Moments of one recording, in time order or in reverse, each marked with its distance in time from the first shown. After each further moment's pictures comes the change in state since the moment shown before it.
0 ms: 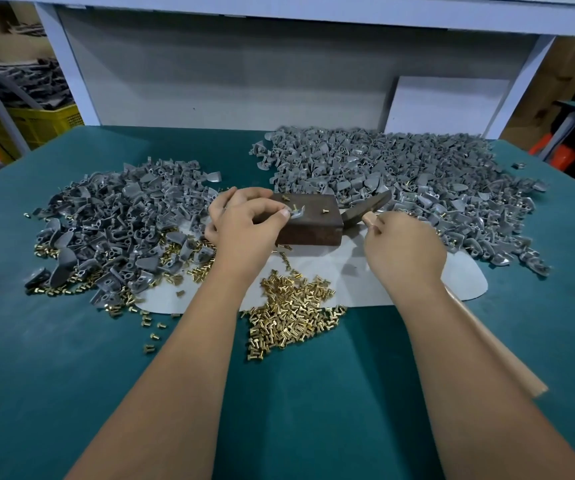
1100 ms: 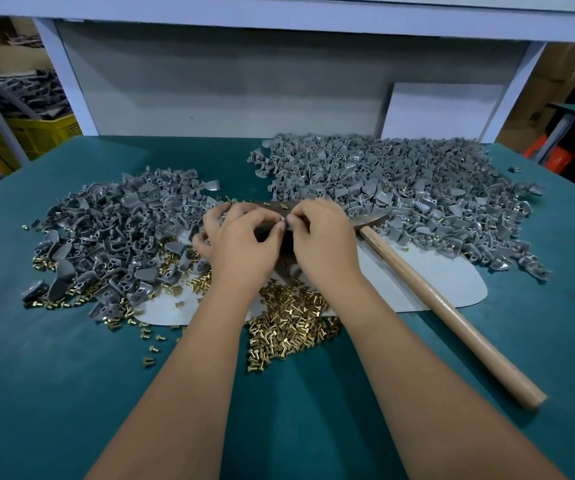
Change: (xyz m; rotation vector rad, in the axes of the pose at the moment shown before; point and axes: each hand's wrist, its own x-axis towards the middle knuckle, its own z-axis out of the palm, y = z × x) left_hand 0.001 -0.007 0.003 0.281 0.042 0.049; right_hand -0.007 -0.076 0.023 0.534 0.084 -0.349
